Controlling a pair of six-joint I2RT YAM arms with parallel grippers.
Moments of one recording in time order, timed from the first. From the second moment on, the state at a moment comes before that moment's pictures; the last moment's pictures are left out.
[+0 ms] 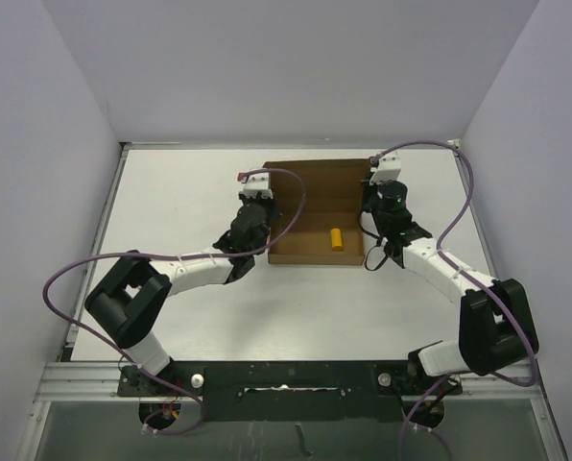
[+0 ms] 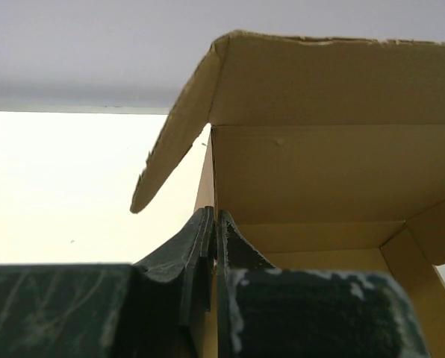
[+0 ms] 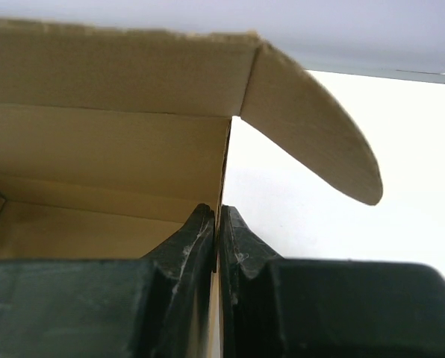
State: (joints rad) left arm -0.76 1.66 0.91 0.76 -0.62 -0.19; right arm 0.34 1.41 0.85 0.31 0.25 0.03
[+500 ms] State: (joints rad) left arm -0.80 1.63 0.83 0.76 -0.63 -0.19; right arm 0.37 1.33 0.77 0.22 0.24 0.01
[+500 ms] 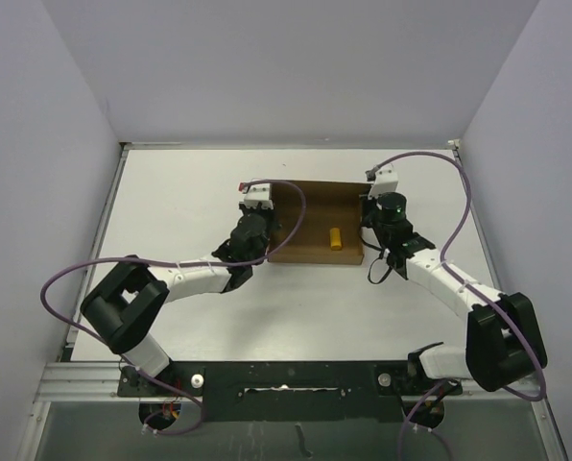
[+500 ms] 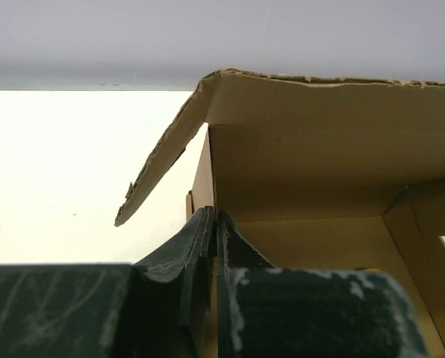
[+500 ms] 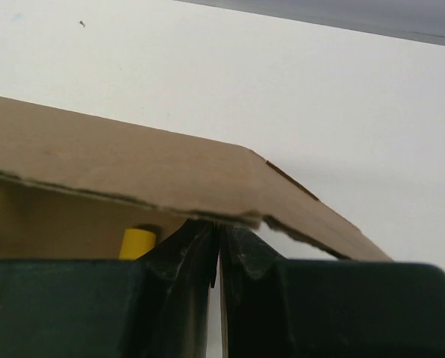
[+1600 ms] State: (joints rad) left arm -0.87 1.54 0.68 0.73 -0.61 -0.16; right arm 0.37 1.20 0.69 0.03 0.11 -0.12
